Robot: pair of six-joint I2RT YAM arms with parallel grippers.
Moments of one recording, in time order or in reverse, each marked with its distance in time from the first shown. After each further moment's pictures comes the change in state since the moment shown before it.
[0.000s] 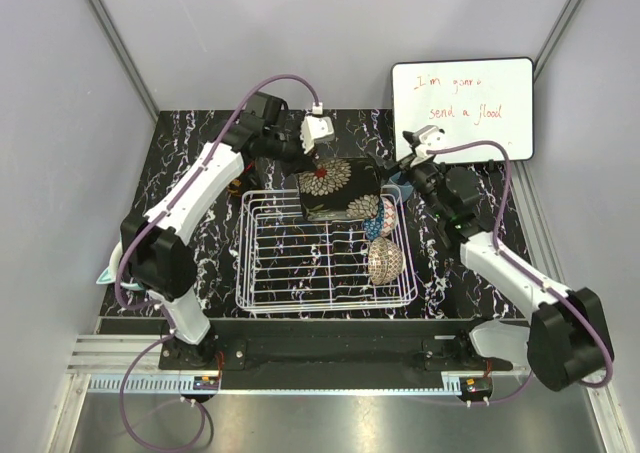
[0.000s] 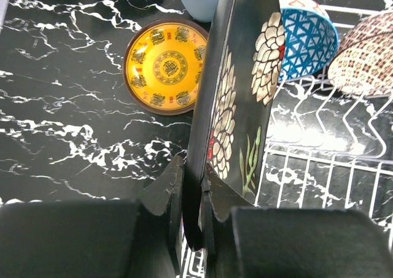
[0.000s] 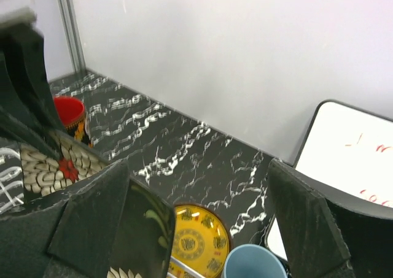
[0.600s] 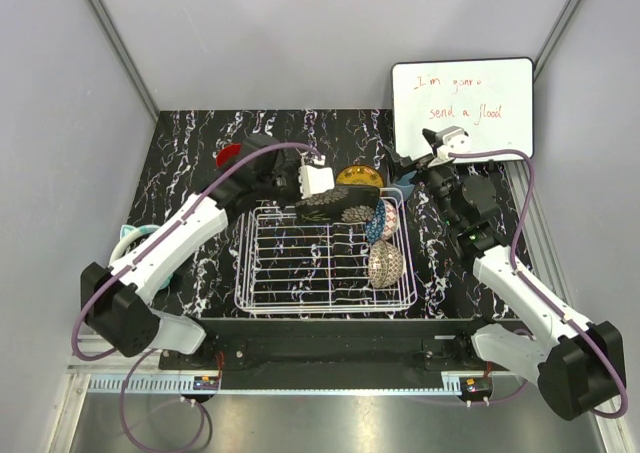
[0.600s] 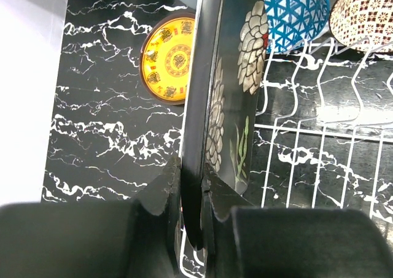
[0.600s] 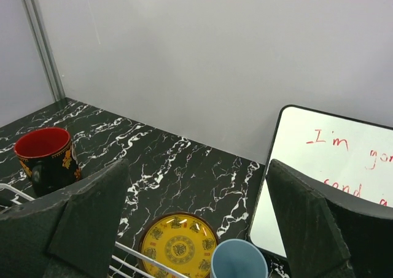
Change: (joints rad) left arm -0.139 -0.365 -0.459 0.247 -0.208 0.137; right arm 0.000 -0.183 -0.004 -0.097 0.125 0.037
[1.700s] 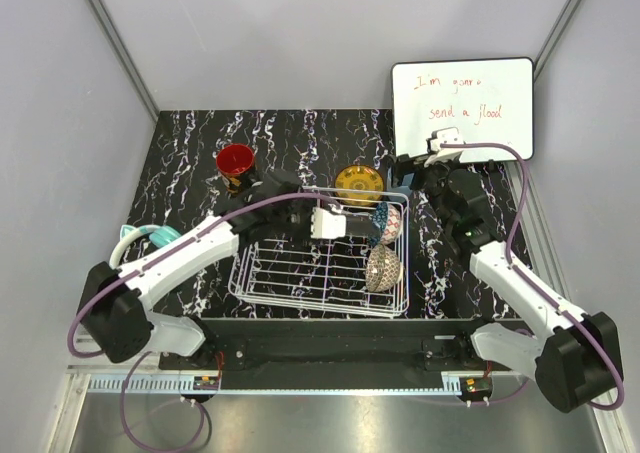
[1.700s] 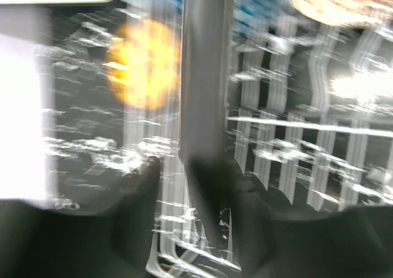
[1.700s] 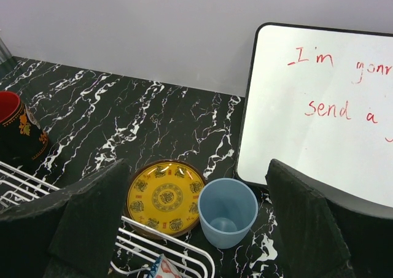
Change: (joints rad) left arm -0.148 -0.071 -0.218 0.130 -0.113 0.109; right arm 0.000 0.032 -0.003 -0.190 0.165 0.063
